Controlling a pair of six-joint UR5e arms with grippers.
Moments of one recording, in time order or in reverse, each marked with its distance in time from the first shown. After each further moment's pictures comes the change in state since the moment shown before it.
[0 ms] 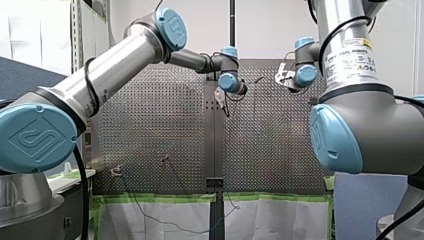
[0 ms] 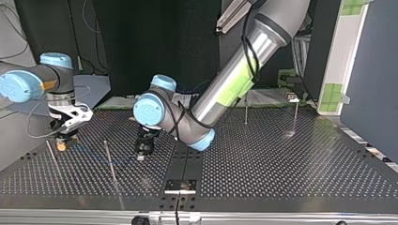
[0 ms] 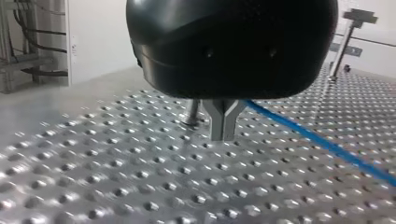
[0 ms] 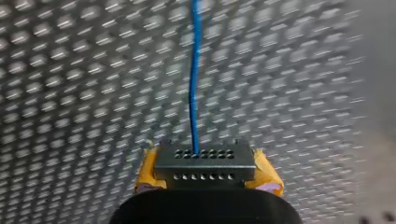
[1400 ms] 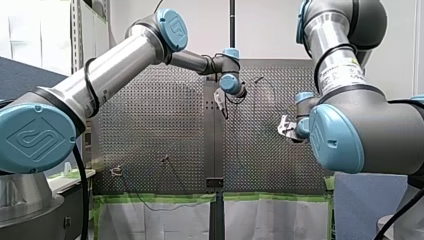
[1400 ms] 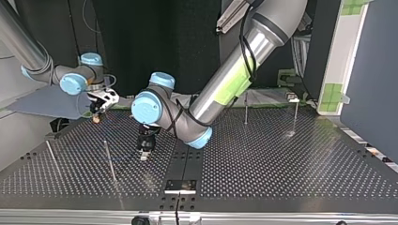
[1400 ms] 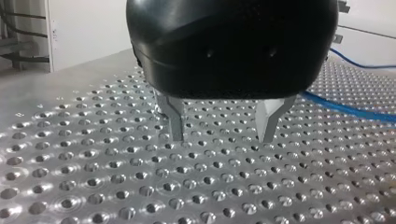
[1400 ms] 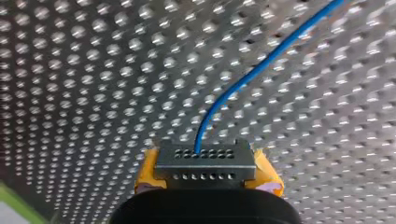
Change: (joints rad) left arm -0.010 -0.007 -0.003 -0.032 -0.035 0.021; right arm -0.017 0.334 0.085 -0.207 0.025 -0.048
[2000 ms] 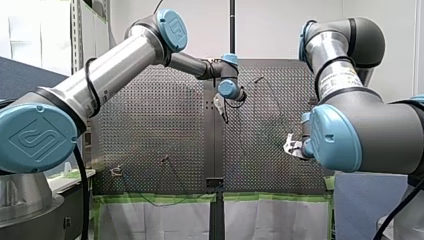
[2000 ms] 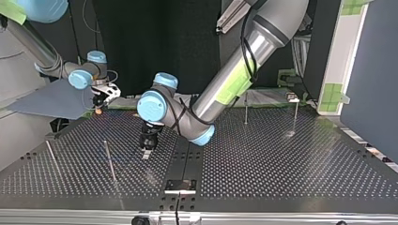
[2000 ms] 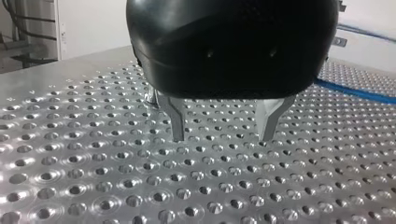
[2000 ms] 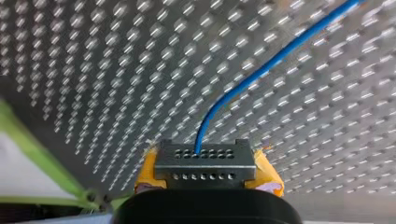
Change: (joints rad) left arm 0.012 0.000 -0.058 0.077 0.009 -0.026; right arm -0.048 0.149 -0.001 -0.118 0.005 -0.045
